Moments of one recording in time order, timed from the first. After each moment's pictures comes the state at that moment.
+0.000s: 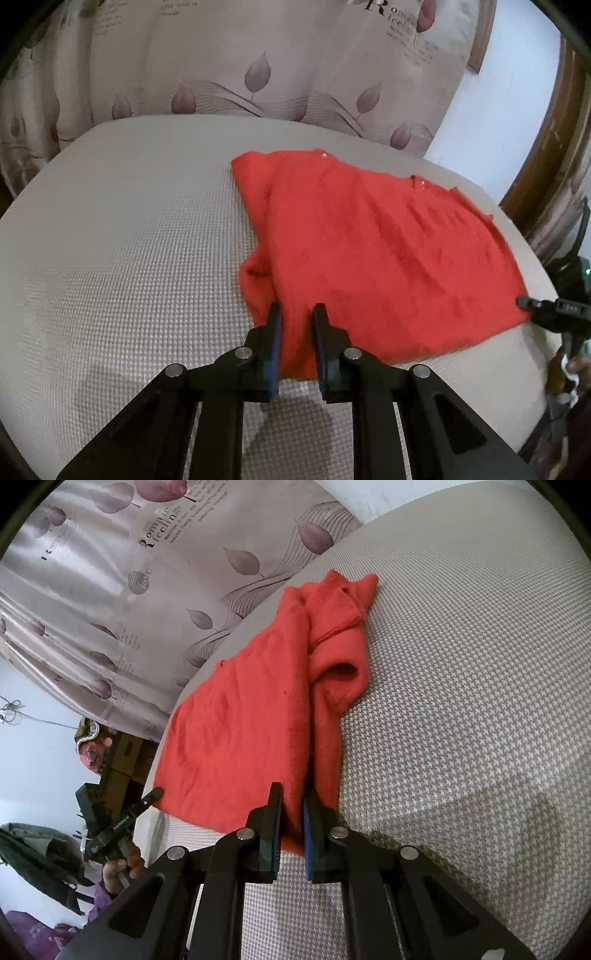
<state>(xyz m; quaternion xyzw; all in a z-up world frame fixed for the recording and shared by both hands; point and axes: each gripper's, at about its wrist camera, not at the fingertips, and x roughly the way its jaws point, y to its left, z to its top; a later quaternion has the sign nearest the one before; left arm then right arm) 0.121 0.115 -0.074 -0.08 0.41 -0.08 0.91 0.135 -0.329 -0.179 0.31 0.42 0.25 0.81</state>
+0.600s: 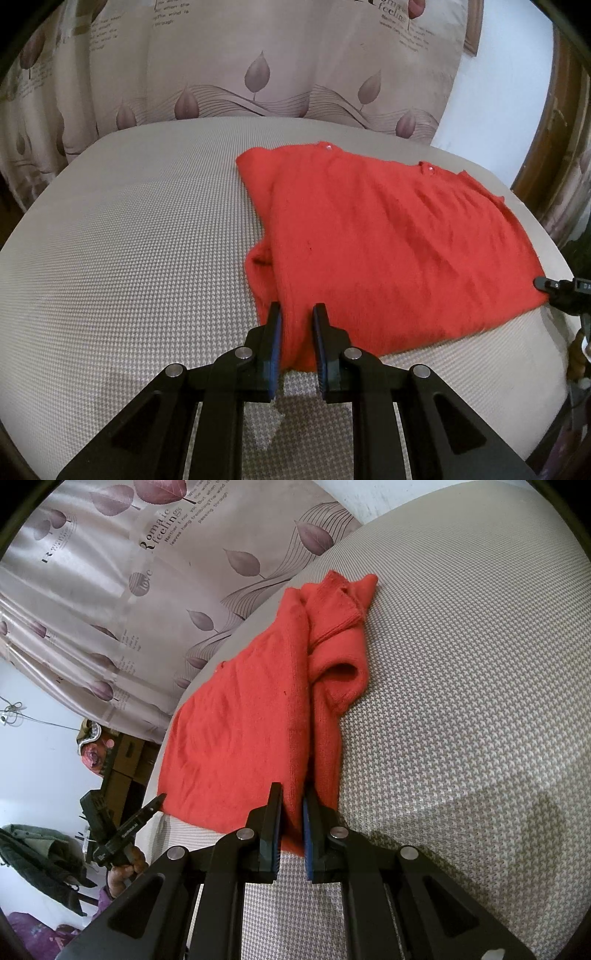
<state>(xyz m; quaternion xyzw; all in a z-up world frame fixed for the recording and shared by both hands) 0.118 0.109 -0.079 -0.04 0.41 -0.07 0.91 0.136 -0.331 -0.179 0.32 0.42 0.26 0.81</state>
